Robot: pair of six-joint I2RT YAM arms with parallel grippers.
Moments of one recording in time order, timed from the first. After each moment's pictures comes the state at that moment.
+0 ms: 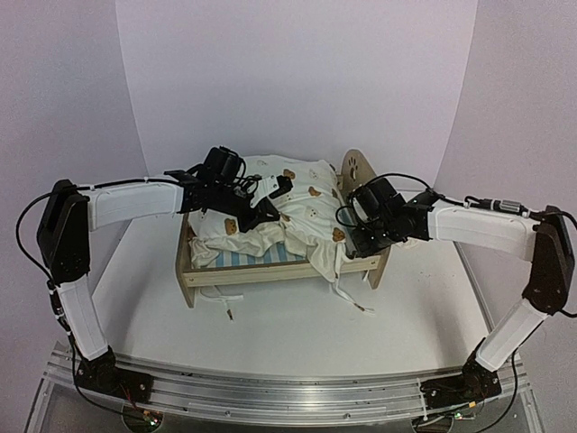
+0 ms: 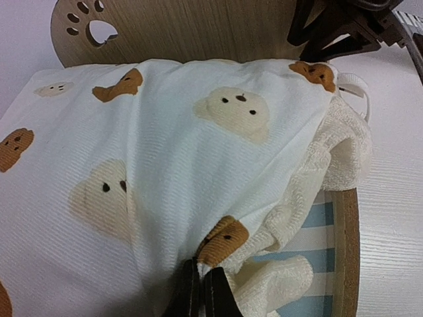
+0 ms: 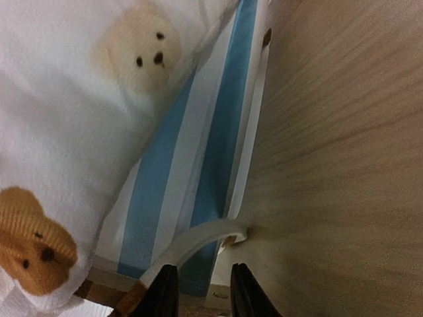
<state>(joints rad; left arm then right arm) -0.68 1.83 1.47 -0.28 0.40 0.57 0.70 1.62 1.21 -0.57 0.34 0.13</state>
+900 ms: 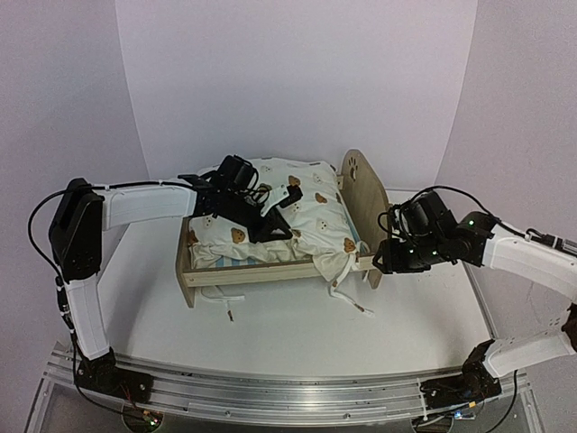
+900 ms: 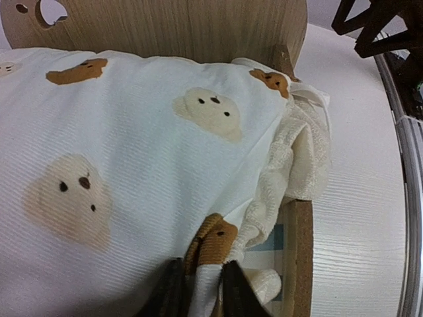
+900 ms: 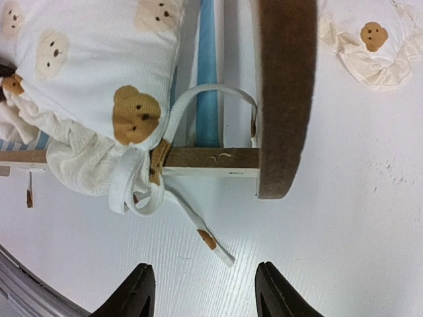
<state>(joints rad) -0.73 1.91 1.51 -0.33 0.50 0.43 0.68 1.22 0.96 -0.66 0.11 0.52</state>
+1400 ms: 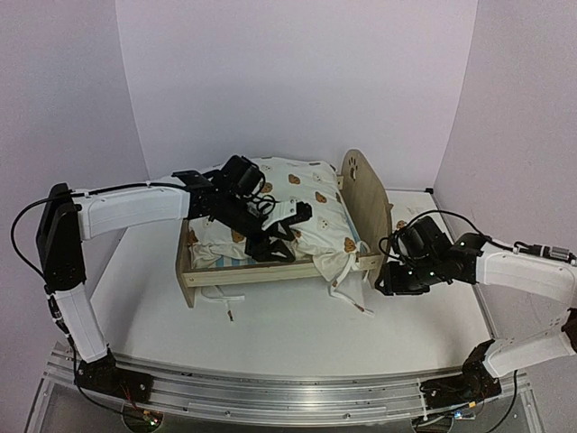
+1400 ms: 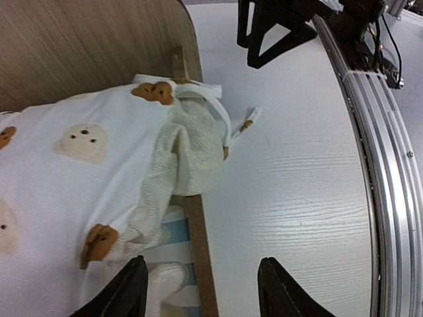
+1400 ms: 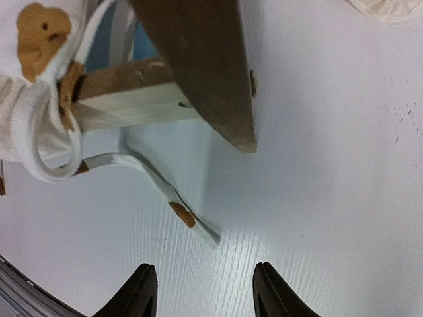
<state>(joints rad) -0.82 1.80 1.51 -0.53 0.51 0.61 0.67 1.22 0.79 -0.58 0.07 0.58</state>
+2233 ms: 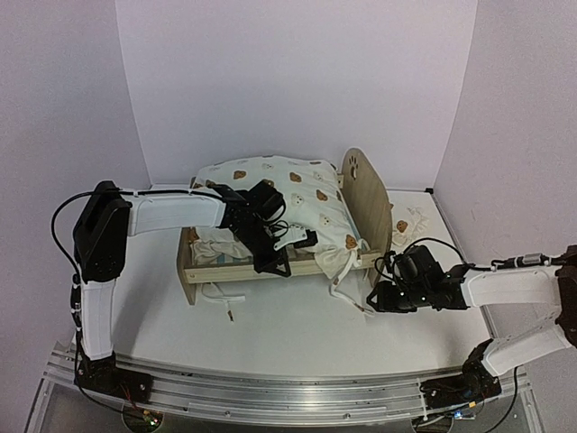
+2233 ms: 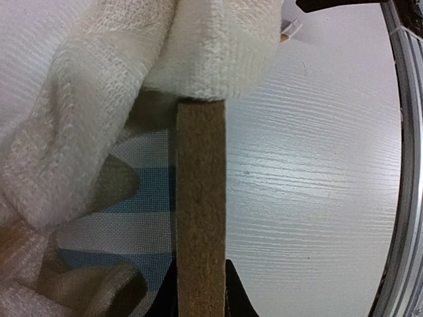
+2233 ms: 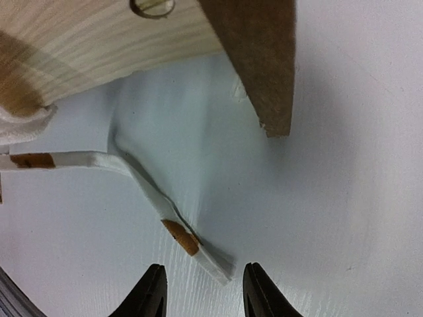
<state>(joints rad) -0.85 2.03 1.62 -0.68 0.37 0.51 0.67 1.30 0.52 -0.16 0.01 0.64</state>
